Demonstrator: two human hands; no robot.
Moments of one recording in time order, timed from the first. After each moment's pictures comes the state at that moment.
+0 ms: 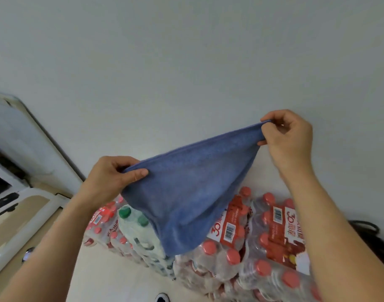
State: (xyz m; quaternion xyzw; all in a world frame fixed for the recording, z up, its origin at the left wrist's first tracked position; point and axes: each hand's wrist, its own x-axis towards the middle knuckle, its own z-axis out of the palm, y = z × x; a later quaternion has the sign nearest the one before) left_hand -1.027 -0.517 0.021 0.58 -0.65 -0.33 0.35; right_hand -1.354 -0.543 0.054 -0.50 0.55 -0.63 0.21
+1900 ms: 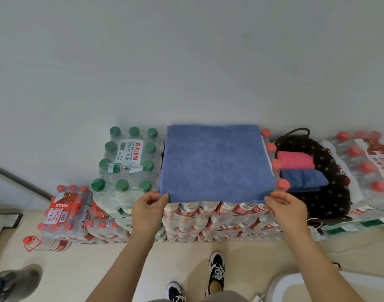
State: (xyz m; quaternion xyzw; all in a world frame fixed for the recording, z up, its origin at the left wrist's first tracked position) left_hand -1.090 -0.413 -0.158 0.64 -0.46 -0.52 0.34; right_hand -1.374 -0.290 -0.154 -0.11 0.81 -0.50 0.28
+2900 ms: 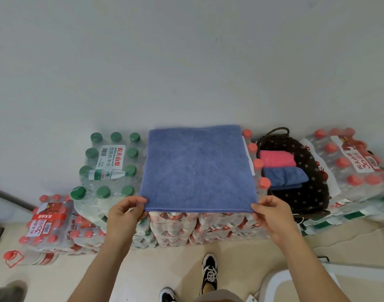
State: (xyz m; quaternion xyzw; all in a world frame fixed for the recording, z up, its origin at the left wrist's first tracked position) left_hand -1.076 -0.417 -0.161 0.56 -0.41 -0.61 0.39; right_hand -1.384 -0.273 -0.146 -0.04 0.75 -0.53 0.40
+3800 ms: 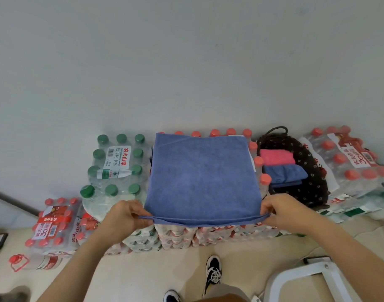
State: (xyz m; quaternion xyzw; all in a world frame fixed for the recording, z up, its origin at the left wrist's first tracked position) left_hand -1.036 -0.435 -0.127 0.48 -0.76 -0.44 0.06; right_hand -1.406 -0.258 -0.099 -0.58 0.77 0.02 0.27
